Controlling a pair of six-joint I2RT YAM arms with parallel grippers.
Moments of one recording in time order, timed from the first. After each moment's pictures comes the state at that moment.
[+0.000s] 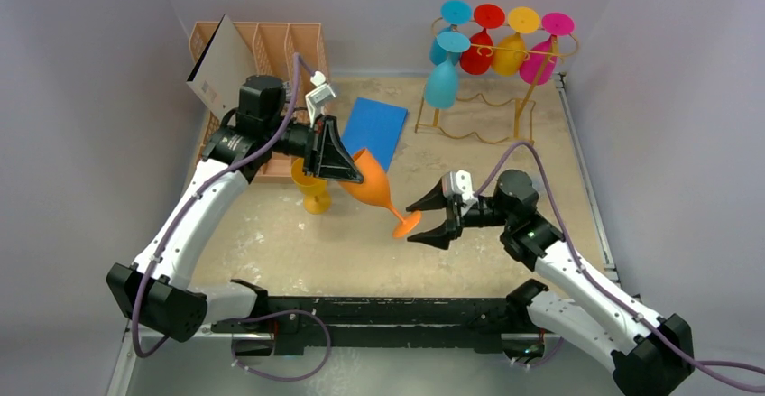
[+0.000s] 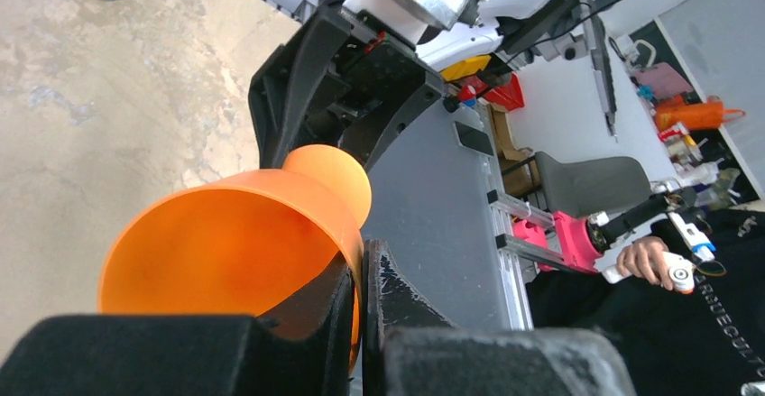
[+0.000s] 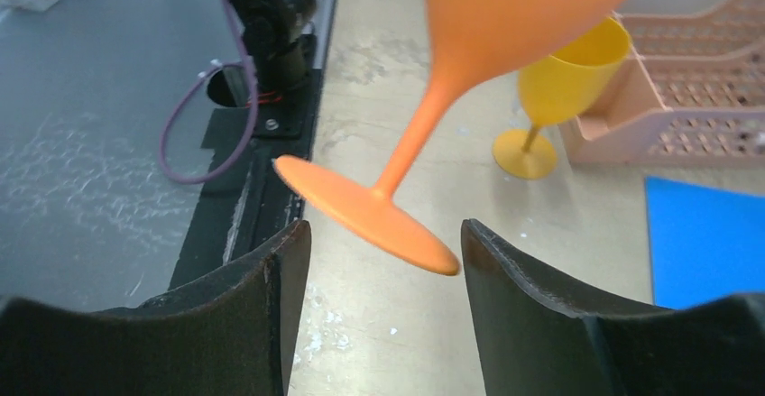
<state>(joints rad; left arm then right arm) -0.36 1.27 1.34 -0.54 1.36 -0.23 0.57 0.82 0.55 0.19 -1.05 -0.09</state>
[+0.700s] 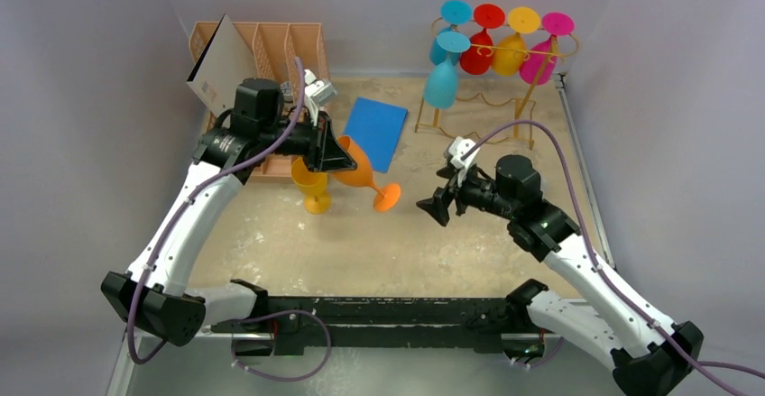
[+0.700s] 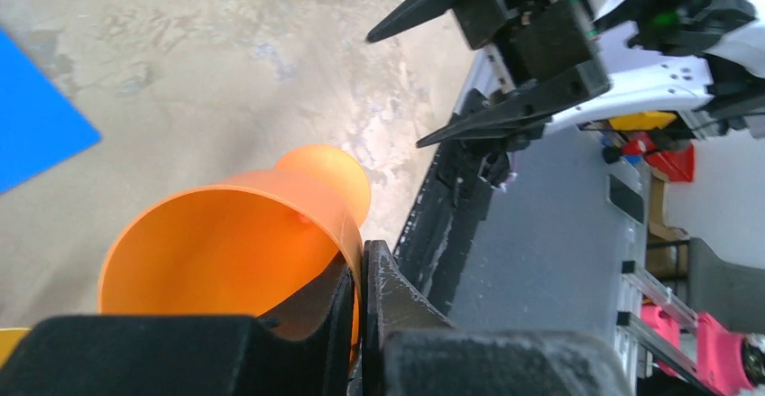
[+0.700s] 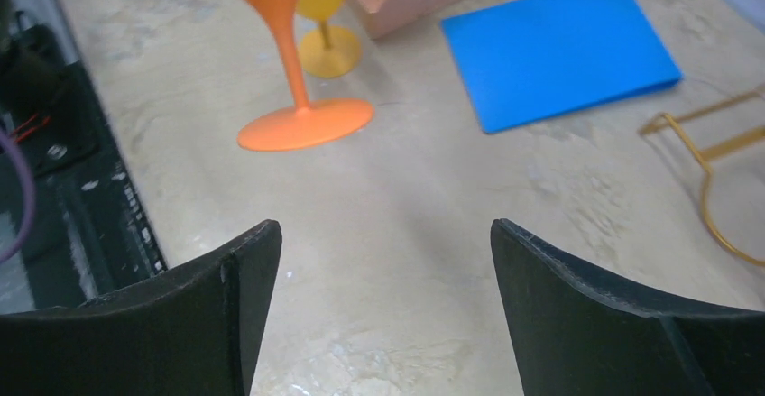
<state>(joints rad) -0.36 1.23 1.39 -0.74 0.93 -0.11 0.57 0.83 0.76 -0.27 -0.47 -0.15</state>
